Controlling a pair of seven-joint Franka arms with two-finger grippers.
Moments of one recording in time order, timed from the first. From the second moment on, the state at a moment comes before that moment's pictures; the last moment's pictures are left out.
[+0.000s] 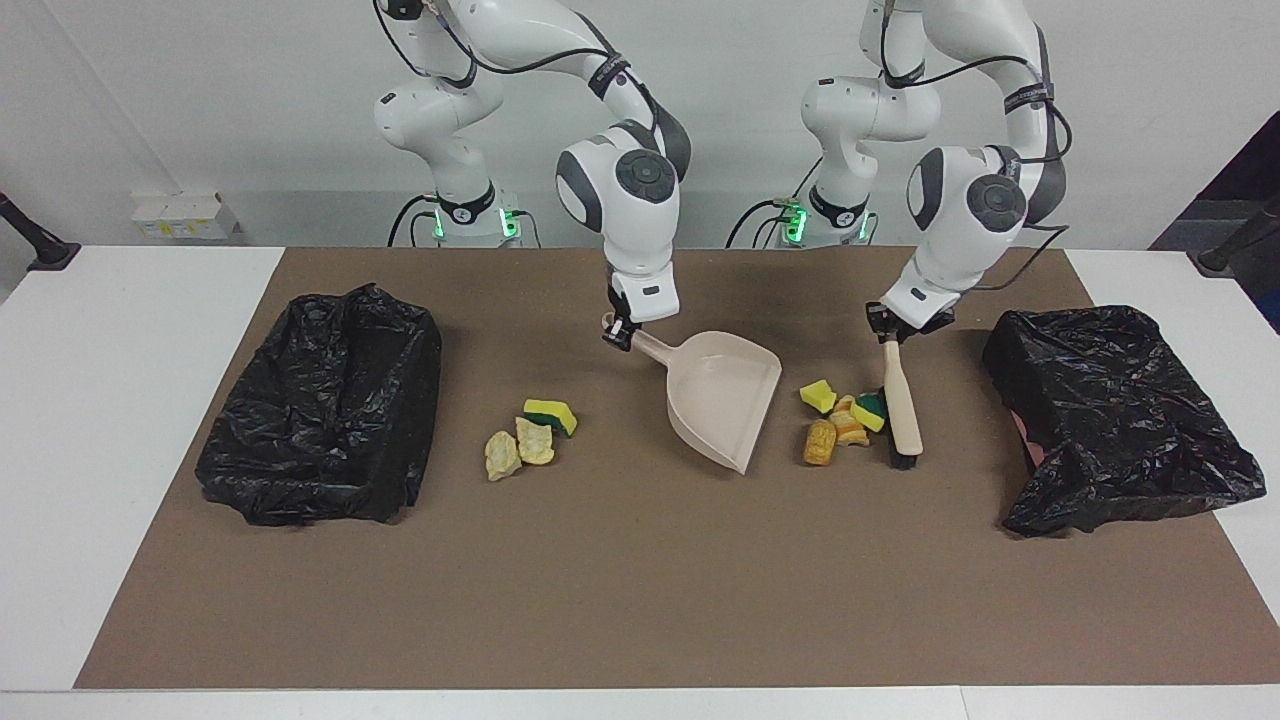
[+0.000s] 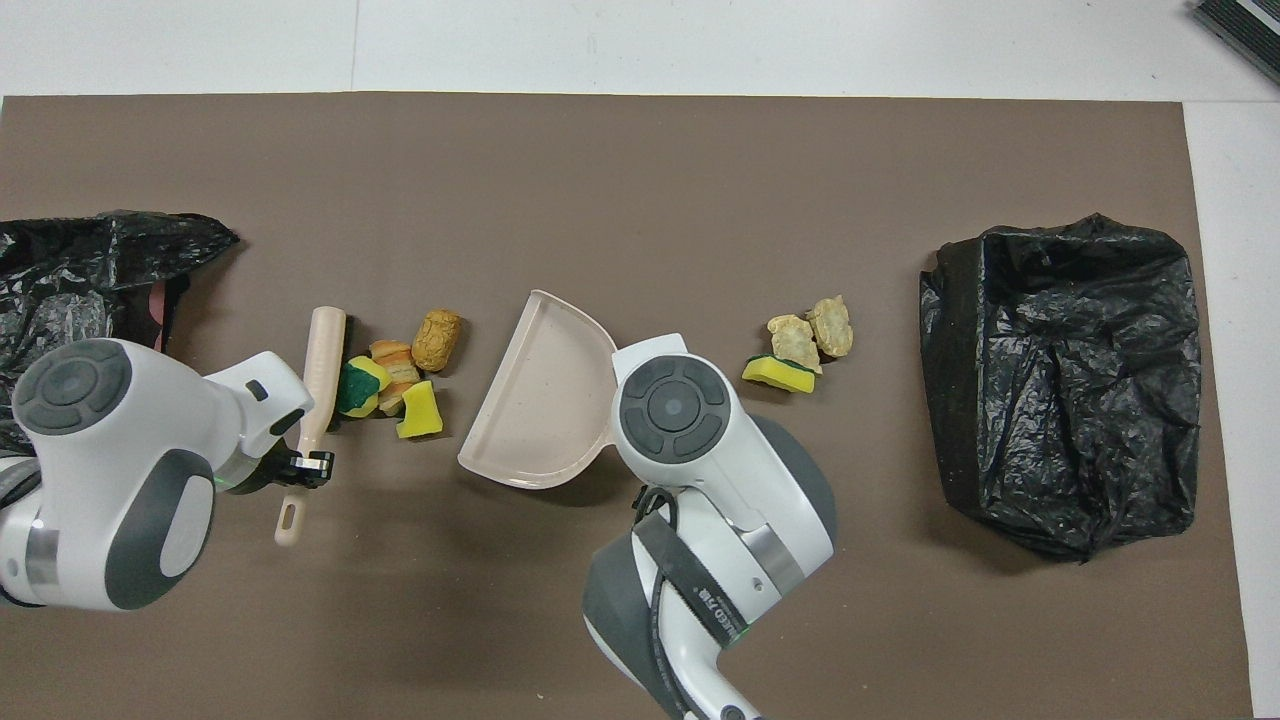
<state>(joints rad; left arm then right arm) -0.24 -0.11 0.05 -2.33 0.02 2.05 -0.07 0.74 0.24 -0.09 -1.87 0.01 2.01 -0.41</state>
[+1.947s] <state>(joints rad) -0.40 0.10 0.08 -1.99 0.05 2.02 0.23 0.74 0.26 -0.09 -1.86 0.01 1.96 -0.38</state>
